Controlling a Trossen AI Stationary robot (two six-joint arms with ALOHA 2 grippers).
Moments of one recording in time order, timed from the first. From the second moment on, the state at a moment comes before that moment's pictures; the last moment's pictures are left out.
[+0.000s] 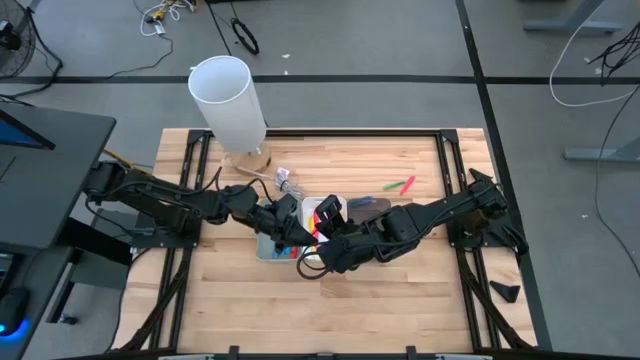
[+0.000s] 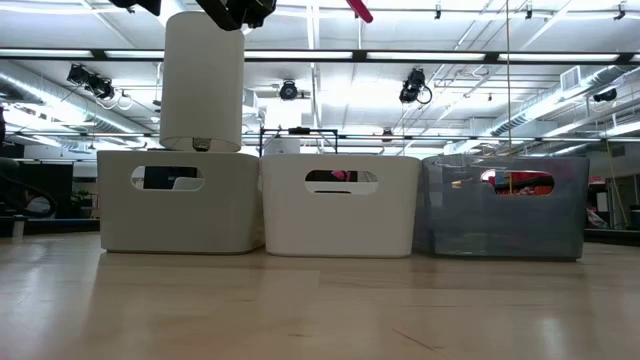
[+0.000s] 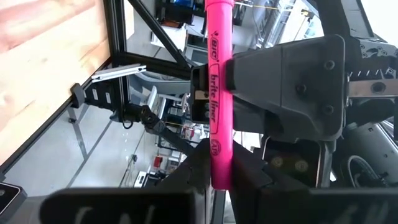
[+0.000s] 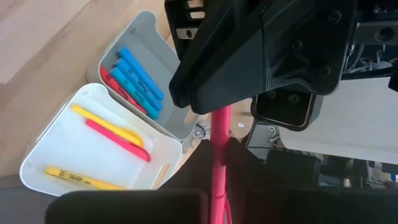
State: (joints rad) left arm -0.15 1.35 0.80 0.58 0.23 -1.79; right arm 0.40 1.91 2.05 -1.09 0.61 -0.57
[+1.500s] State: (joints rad) left arm -0.13 1.61 1.29 -0.61 -0.27 -1.65; right arm 0.41 1.46 1.76 -1.52 0.23 0.28
